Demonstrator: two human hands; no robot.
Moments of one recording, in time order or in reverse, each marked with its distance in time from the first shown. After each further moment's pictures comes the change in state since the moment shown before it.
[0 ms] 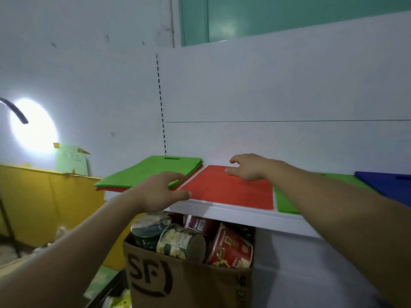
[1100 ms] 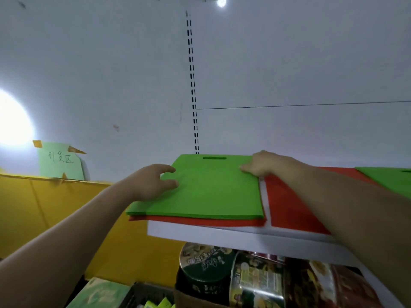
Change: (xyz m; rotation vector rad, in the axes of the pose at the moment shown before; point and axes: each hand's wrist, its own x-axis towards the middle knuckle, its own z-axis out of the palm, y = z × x) left_hand 0.136 -0.252 -0.062 0.053 -0.082 -0.075; right_hand 0.209 -0.113 0.071 -0.129 -0.046 0.300
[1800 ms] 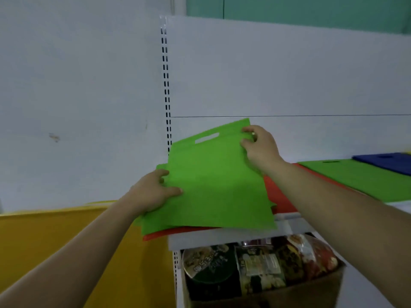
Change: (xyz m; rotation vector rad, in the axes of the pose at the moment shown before) left_hand 0.034 -0.035 0.007 -0.473 -0.032 0.176; right_hand -0.069 -0.049 -0.033 0.744 0.854 0.180
